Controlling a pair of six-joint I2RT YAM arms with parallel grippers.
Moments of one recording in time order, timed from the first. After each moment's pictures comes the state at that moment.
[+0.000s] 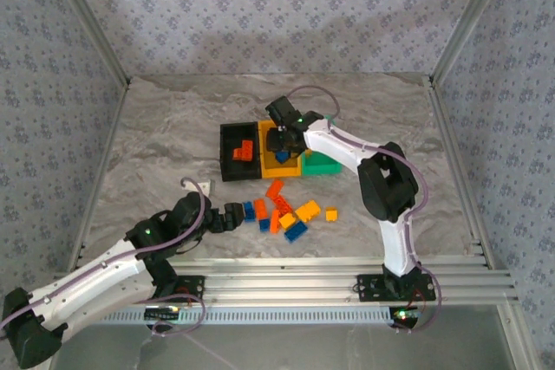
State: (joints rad) left arm -0.88 0.64 0.45 -0.55 -0.20 -0.81; right arm 0.67 2.03 1.65 -0.65 0.09 0.59
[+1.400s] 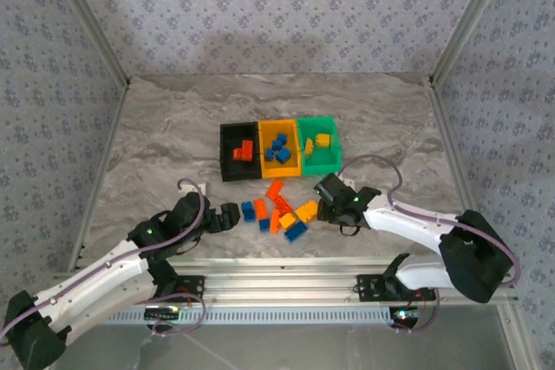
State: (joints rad) left arm -0.81 0.65 0.40 -0.54 -0.19 -0.84; right arm 0.77 1.29 0.62 -0.54 0.19 0.87
